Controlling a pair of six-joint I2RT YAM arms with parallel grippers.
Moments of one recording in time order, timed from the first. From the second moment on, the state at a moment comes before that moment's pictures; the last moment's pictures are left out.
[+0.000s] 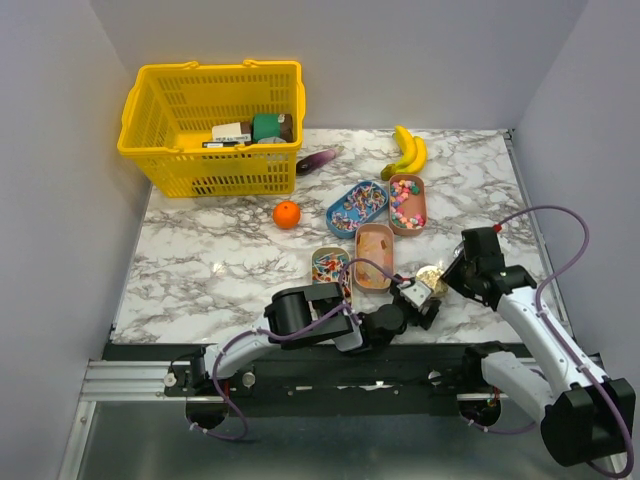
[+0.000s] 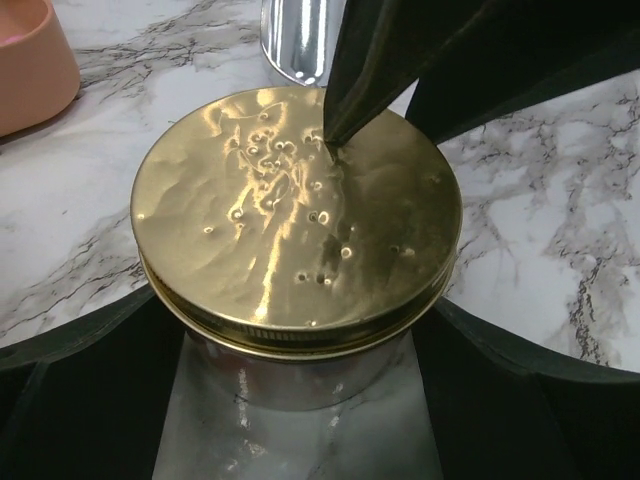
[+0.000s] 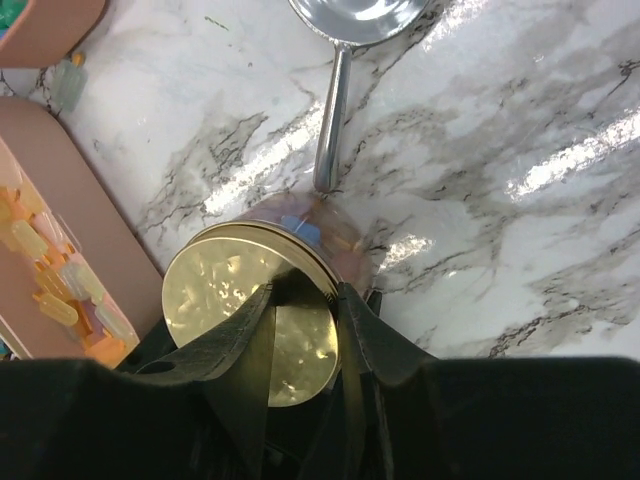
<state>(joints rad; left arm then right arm) -1.33 2.39 1.09 1.28 -0.49 -0.13 0.20 0.91 0.60 -0.69 0.18 0.81</state>
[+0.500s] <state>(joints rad) -1.31 2.40 1.09 1.28 -0.48 -0.10 0.19 0.86 0.55 -0.60 0.17 0.79</state>
